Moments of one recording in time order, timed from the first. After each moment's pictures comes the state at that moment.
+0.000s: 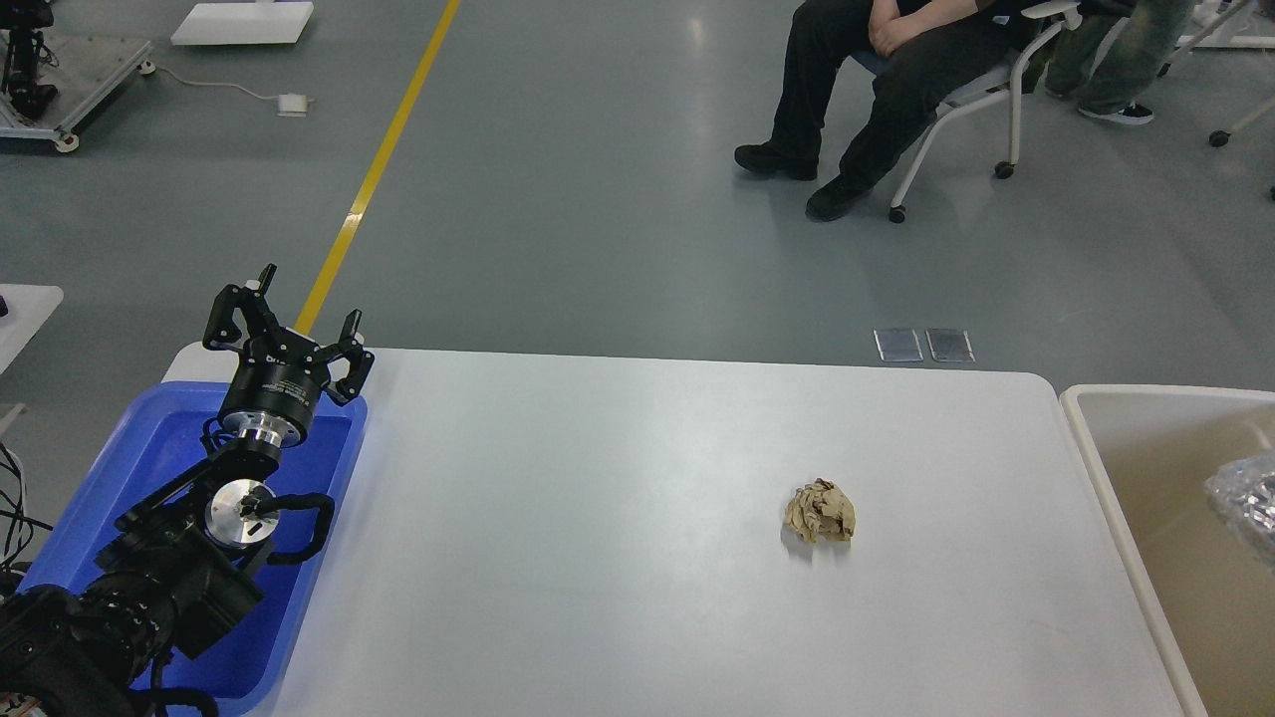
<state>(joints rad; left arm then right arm) -0.71 0.21 -0.76 -0.22 -0.11 -0.63 -0.56 0.59 -0.48 -0.12 -0.17 -0.31 0.17 0.13</state>
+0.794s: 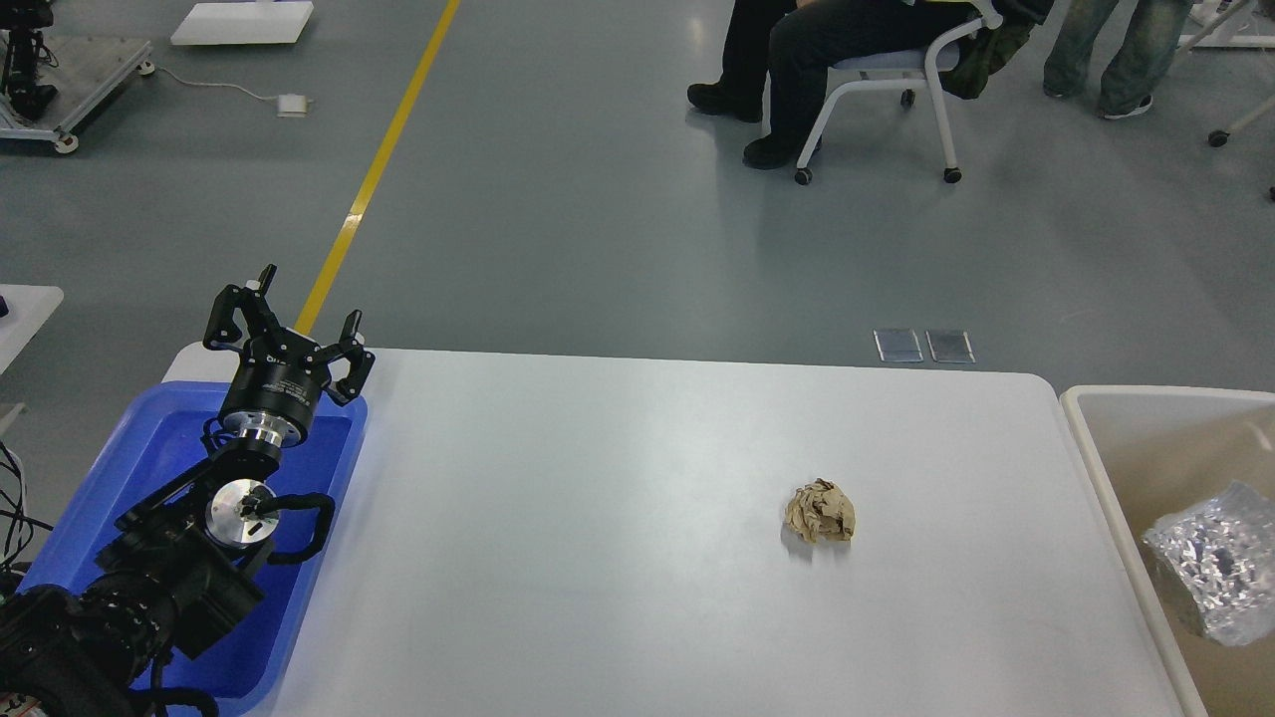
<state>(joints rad) -0.71 0.21 -0.76 -0.22 -0.11 -0.63 -0.56 0.55 -0.39 -0.06 -0.17 -0.30 -0.01 0.13</state>
